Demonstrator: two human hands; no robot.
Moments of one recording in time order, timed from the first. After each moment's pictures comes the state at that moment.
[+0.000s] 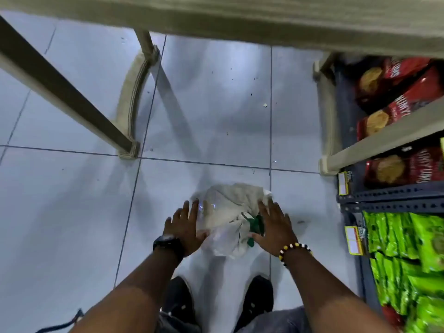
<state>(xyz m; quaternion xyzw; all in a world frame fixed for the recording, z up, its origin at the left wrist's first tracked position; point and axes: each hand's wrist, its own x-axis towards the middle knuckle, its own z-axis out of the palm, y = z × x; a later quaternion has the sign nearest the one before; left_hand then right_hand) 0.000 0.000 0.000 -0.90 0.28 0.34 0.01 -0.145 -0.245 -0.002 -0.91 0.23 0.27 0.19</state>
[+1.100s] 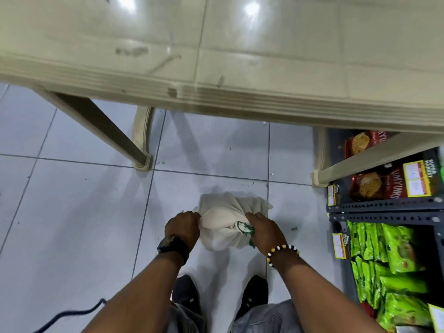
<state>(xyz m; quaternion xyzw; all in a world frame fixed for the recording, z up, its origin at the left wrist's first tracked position) 0.032 -0.011 0.121 -0.93 0.21 0.28 -0.03 -0.098 -0.218 0.132 -0.91 0.22 0.24 0.25</state>
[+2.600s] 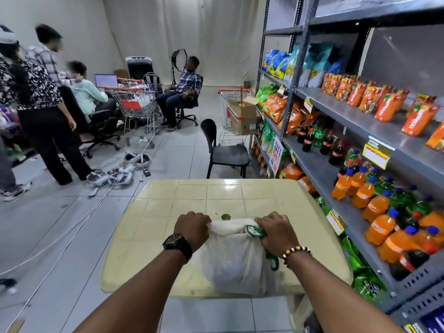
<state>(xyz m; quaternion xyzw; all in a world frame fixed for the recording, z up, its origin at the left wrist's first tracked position) 0.202 -0.138 0.747 -0.91 0.41 -0.04 -0.08 0.024 -0.346 0.749 -0.98 0.16 -0.12 0.01</state>
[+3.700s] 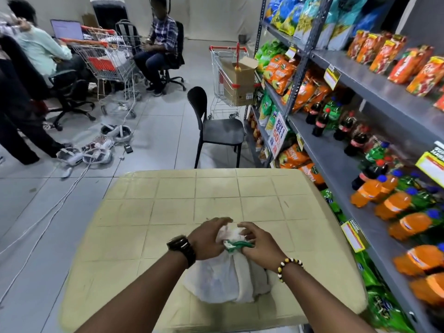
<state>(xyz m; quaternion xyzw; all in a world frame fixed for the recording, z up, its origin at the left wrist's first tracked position) 0.314 -0.269 0.684 -0.80 0.49 0.26 -0.24 0.159 -0.422 0.672 -0.85 0.25 -0.03 0.47</state>
